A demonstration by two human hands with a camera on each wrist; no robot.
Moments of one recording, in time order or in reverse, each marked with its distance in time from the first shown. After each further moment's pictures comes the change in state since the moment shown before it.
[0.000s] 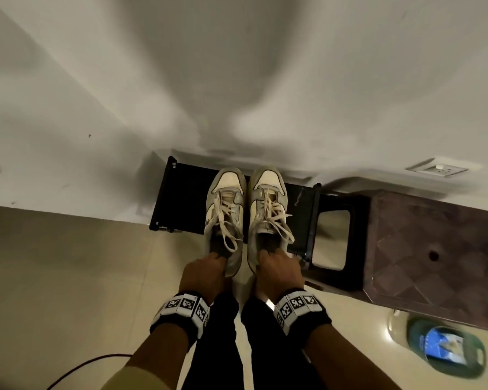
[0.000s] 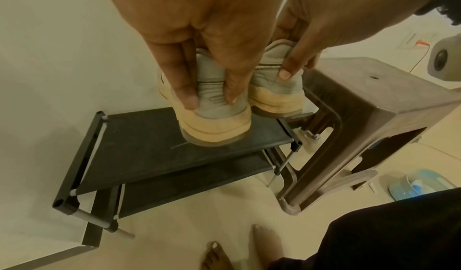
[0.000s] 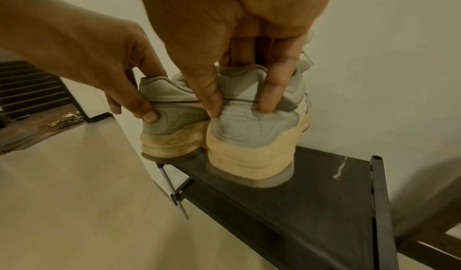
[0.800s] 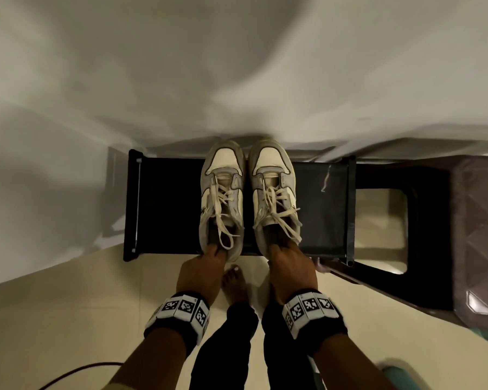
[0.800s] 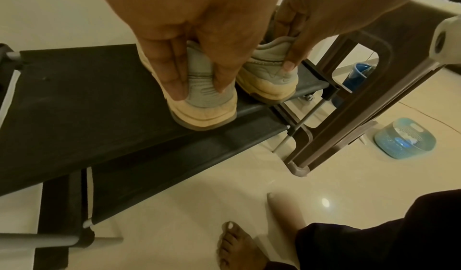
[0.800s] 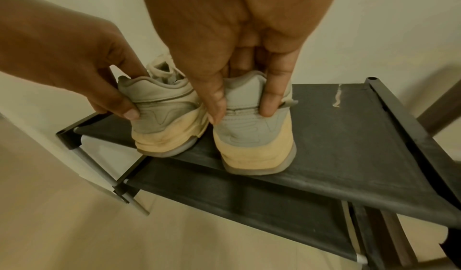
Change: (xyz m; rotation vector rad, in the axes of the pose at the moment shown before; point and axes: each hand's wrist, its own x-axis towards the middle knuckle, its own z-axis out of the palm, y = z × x) left_hand 0.162 -0.074 0.087 0.119 -0.057 0.078; right_hand 0.146 0.016 0.086 0.175 -0.027 0.268
